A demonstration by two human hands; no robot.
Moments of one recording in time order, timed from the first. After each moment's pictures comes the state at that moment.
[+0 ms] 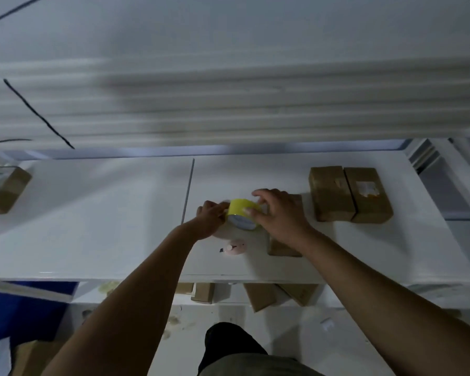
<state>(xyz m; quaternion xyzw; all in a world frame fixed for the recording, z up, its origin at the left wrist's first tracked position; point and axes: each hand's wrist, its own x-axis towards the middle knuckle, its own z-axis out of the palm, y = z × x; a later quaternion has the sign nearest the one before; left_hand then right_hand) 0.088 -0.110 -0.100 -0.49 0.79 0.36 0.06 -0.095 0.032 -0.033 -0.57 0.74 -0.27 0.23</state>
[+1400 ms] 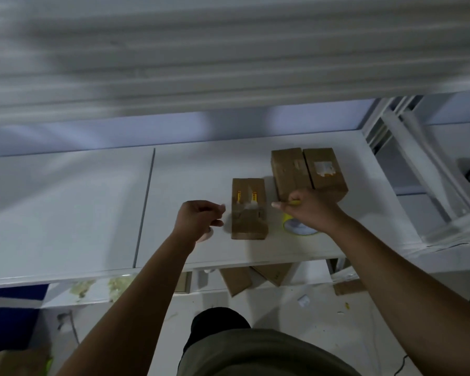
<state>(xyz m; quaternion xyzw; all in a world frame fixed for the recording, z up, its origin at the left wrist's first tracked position) 0.041 -0.021 -0.068 -0.52 0.58 0.60 -0.19 -0.218 0.115 -0.044 -0.50 0.81 -0.17 0.24</state>
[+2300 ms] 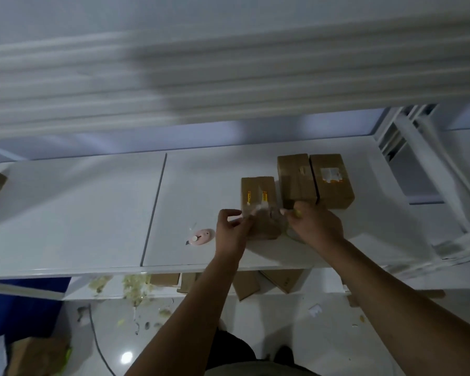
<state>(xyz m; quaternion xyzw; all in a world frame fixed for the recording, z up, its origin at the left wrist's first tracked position) -0.020 0.054 -0.081 -0.57 0.47 0.62 -0.28 -0.204 0.126 -0.069 -0.47 0.86 -0.15 0.13</state>
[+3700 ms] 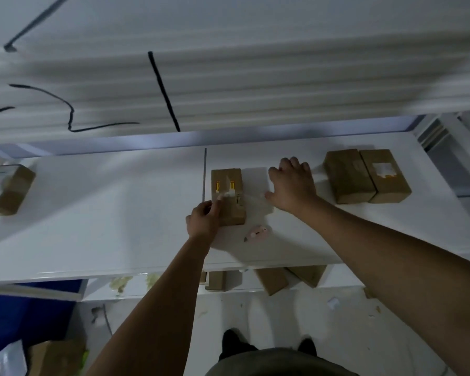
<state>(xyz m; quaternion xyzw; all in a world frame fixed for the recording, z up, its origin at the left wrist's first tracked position) 0.154 -0.095 -0.117 -0.62 0.57 0.50 -0.21 -0.074 -0.026 -0.038 -0.61 0.79 0.03 -0.03</state>
